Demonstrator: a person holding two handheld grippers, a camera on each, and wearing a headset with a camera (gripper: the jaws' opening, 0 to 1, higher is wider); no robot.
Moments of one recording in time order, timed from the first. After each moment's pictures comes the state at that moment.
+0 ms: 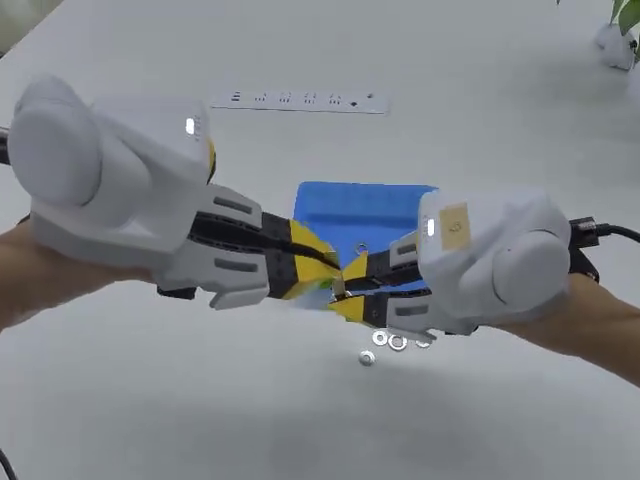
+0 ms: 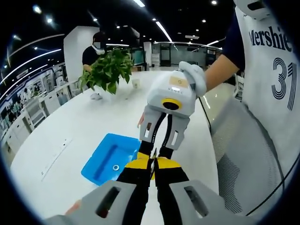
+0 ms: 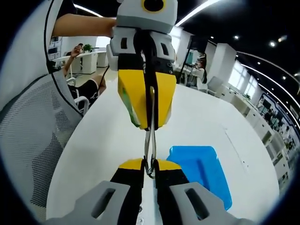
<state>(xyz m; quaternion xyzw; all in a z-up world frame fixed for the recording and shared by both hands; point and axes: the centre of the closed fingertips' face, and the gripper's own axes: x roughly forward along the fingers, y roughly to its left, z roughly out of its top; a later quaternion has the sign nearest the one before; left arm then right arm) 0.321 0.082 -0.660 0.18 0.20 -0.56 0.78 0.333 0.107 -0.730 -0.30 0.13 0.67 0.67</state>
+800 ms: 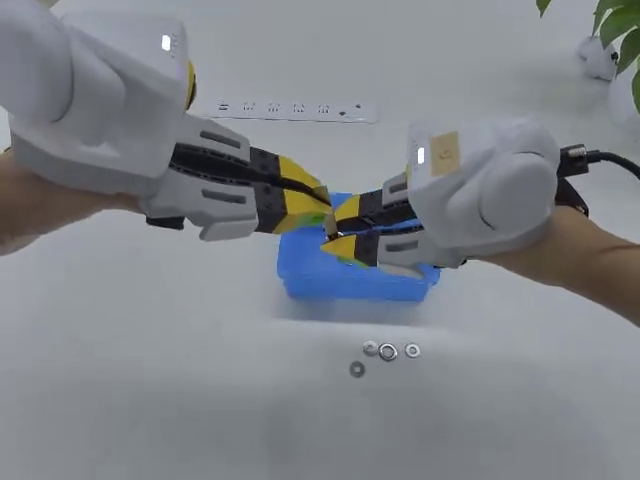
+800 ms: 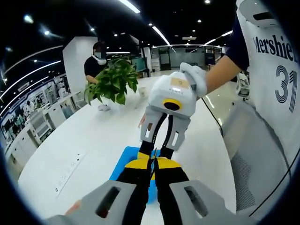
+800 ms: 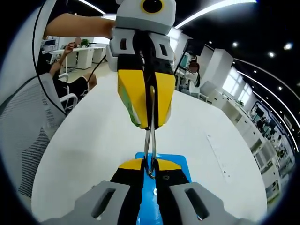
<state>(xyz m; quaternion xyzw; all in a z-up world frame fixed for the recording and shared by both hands) 0.376 0.089 -0.638 0.20 0.16 -0.56 0.79 0.393 0.115 -0.707 -0.33 0.10 0.65 0.68</state>
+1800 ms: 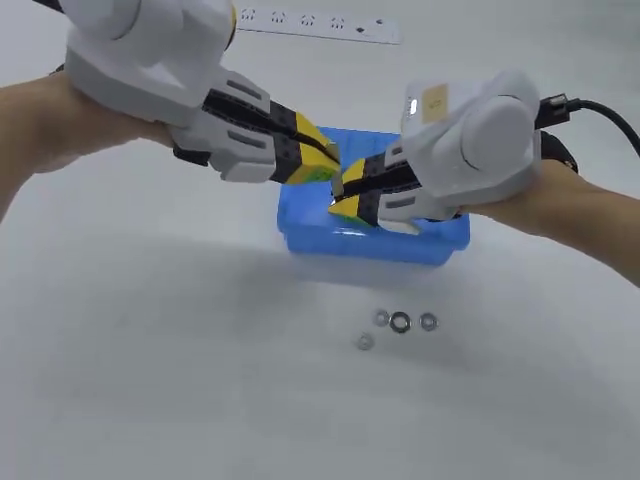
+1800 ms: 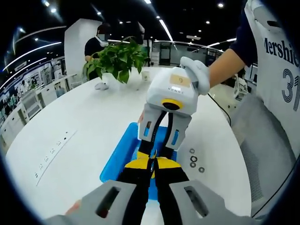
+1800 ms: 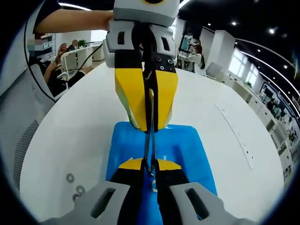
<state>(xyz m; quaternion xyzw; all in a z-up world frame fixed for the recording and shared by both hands) 0.421 0.102 -0.719 0.16 0.23 -0.57 0.77 0.426 0.124 -0.788 -0.31 0.18 0.66 0.66</state>
